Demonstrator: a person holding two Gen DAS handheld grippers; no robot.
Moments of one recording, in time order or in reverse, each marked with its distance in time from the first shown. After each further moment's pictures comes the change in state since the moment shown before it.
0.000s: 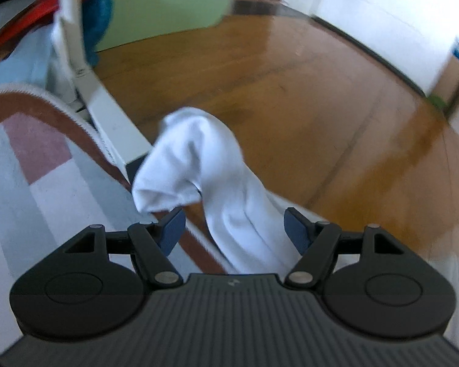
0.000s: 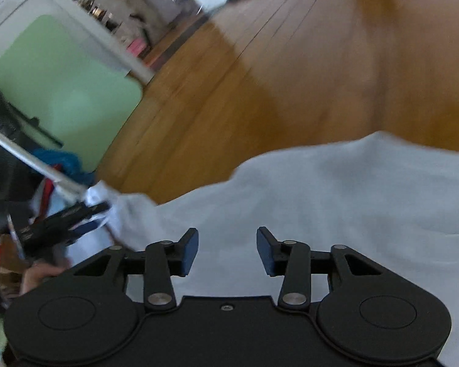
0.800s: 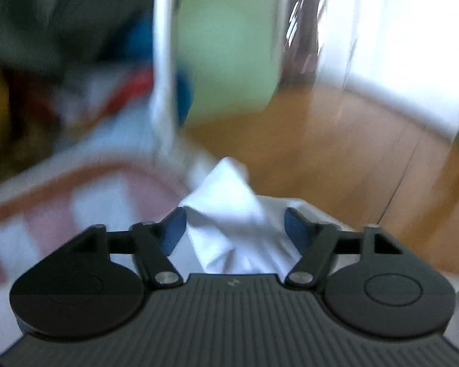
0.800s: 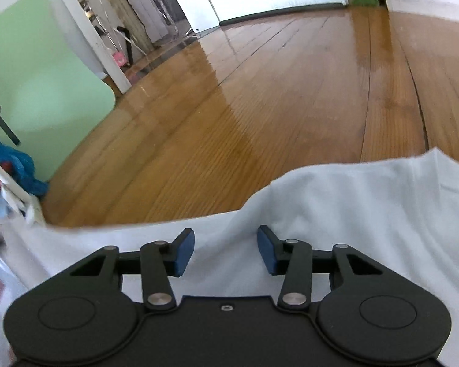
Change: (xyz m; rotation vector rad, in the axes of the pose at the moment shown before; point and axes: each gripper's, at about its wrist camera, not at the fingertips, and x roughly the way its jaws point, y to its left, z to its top) left arm -0.064 0.055 -0.035 -0.009 -0.173 0.230; right arm 0.062 0.028 -0.011 -0.101 -0.186 -0.204
